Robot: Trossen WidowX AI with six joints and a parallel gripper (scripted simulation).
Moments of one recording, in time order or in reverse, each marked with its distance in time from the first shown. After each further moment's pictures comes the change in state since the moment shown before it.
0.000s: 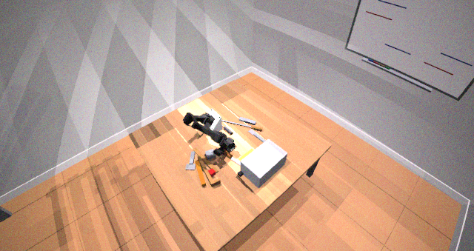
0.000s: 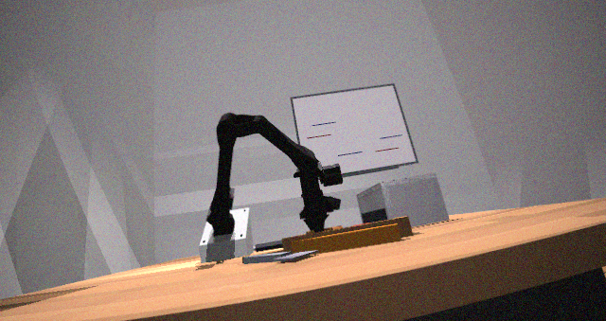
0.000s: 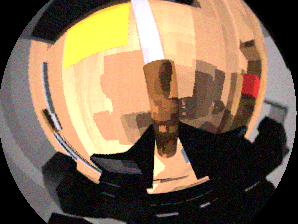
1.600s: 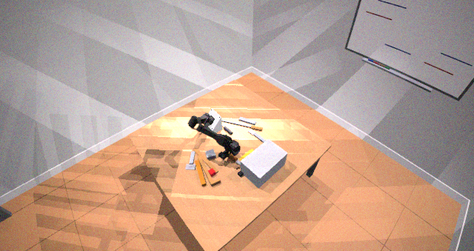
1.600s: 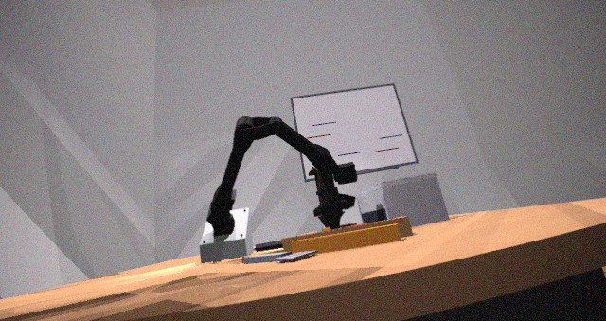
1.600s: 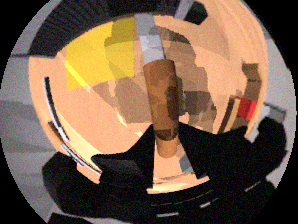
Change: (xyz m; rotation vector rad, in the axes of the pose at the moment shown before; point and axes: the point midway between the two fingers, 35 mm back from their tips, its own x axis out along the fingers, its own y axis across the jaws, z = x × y) arm -0.001 0.000 0.050 0.000 0.000 0.000
